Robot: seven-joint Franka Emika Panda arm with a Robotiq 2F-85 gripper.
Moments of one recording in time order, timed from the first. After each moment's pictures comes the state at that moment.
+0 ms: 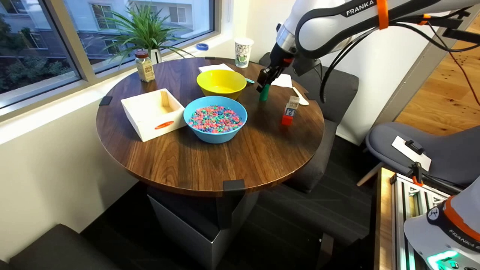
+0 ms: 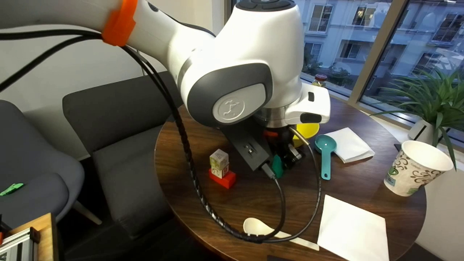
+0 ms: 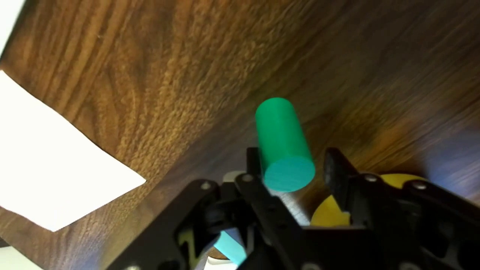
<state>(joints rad) -0.05 0.18 -0.11 -2.02 0.09 2.54 -0.09</state>
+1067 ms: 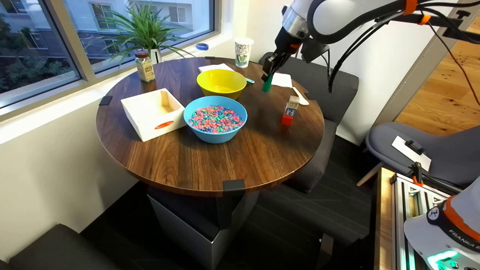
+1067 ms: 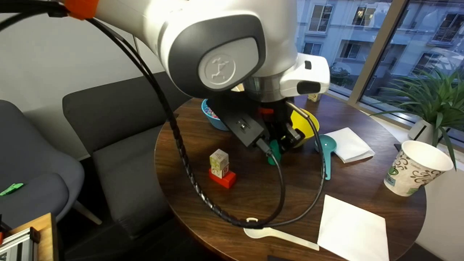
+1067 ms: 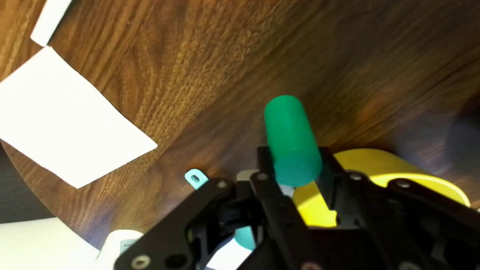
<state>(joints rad) -0.05 0.08 -0.10 -2.03 0.00 2.47 -0.05</state>
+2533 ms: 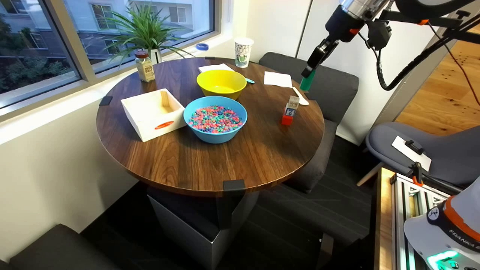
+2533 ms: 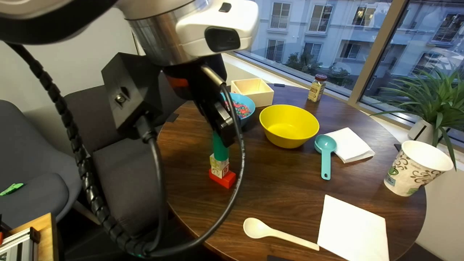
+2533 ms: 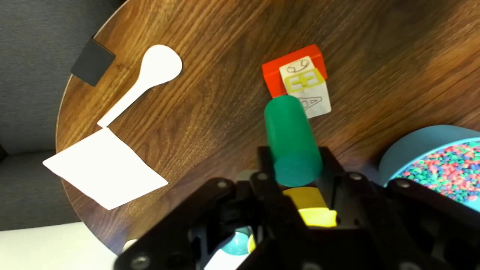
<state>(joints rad) -0.05 -0.38 -0.07 -2.34 -0.02 2.31 -0.04</state>
